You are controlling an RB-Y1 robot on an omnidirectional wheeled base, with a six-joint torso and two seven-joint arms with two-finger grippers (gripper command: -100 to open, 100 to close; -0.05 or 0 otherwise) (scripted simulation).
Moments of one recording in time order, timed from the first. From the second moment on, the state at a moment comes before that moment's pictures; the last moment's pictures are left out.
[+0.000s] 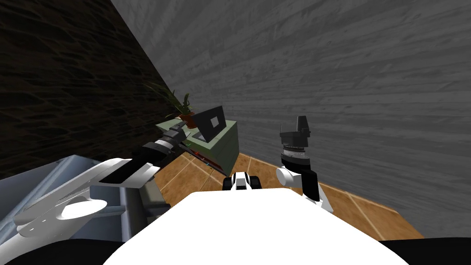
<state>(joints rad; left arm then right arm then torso) 0.54 1.09 0.47 -2.42 0.19 0.28 0.55 0.48 -0.02 0.00 -2.39 -0.06 -0.47 0.10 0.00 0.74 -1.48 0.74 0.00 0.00</state>
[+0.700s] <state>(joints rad) 0.60 1.21 0.58 -2.45 0.19 0.46 0.62 0.48 -0.02 0.00 -2.39 -0.06 -0.47 0.10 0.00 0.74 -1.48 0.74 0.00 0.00</state>
